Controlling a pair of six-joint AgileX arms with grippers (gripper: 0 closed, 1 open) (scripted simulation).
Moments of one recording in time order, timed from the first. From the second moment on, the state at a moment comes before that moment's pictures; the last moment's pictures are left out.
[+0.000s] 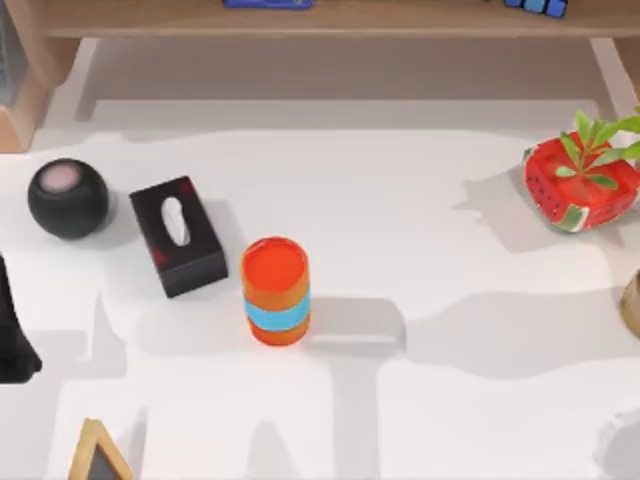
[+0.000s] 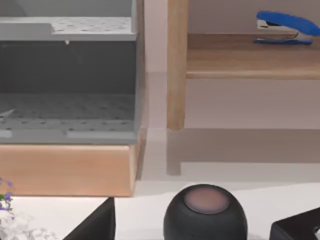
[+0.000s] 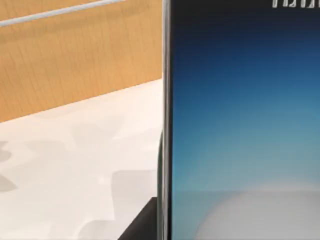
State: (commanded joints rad) left arm 0.00 0.00 0.00 0.00 0.00 0.00; right arm -0.78 1.05 0.61 -0.02 -0.34 -0.16
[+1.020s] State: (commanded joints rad) left arm 0.00 0.00 0.00 0.00 0.00 0.00; right arm -0.72 1.25 0.63 0.17 -0.28 -0.12
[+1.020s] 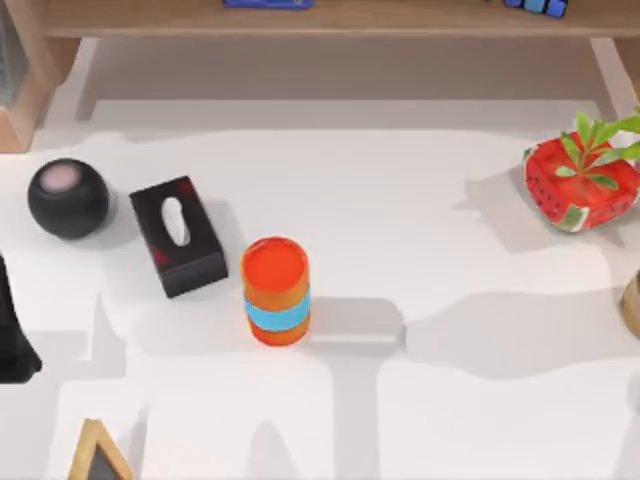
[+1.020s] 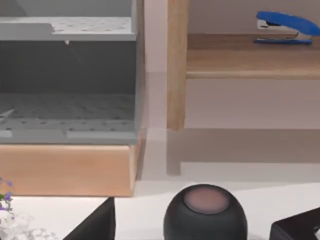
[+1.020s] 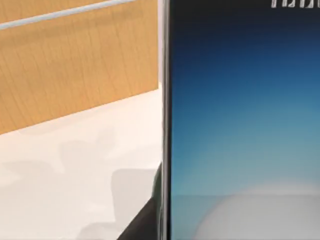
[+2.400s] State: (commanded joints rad) left arm 0.00 0.00 0.00 0.00 0.00 0.00; right arm -0.72 1.28 0.64 0.19 -0.28 -0.12
